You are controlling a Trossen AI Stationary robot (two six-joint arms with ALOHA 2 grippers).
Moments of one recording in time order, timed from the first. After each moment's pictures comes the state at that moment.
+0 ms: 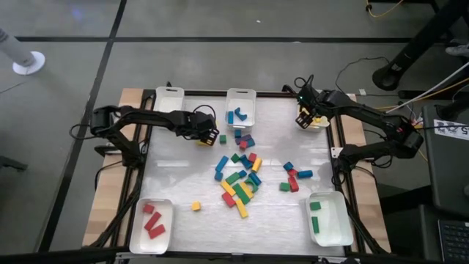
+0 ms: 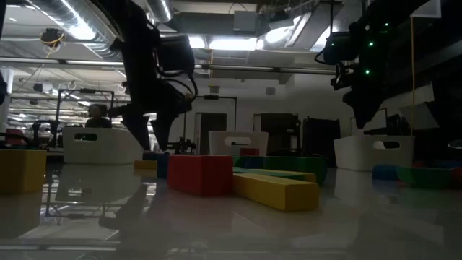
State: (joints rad) left arm 0.29 1.59 0.92 -0.64 -0.32 -0.82; right arm -0.71 1.26 0.93 -0.93 0.39 0.02
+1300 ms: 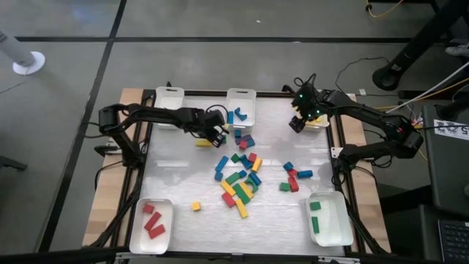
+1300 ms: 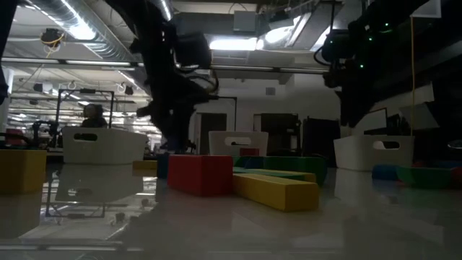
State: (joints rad) left arm 0.29 1.68 1.05 -0.59 -0.21 -0.56; right arm -0.71 1.26 0.93 -0.86 0.00 0.02
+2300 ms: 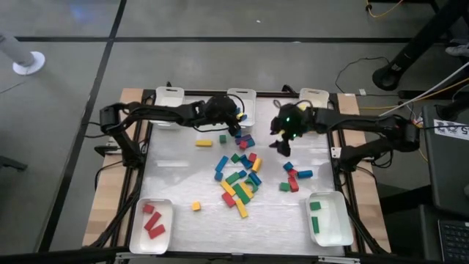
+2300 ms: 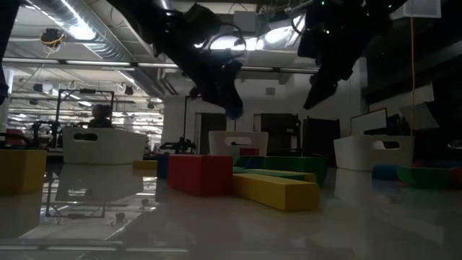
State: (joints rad) left arm 0.32 1.69 1.10 0.01 -0.24 -0.11; right arm -0.28 1.29 0.93 -0.56 -0.21 -0.04
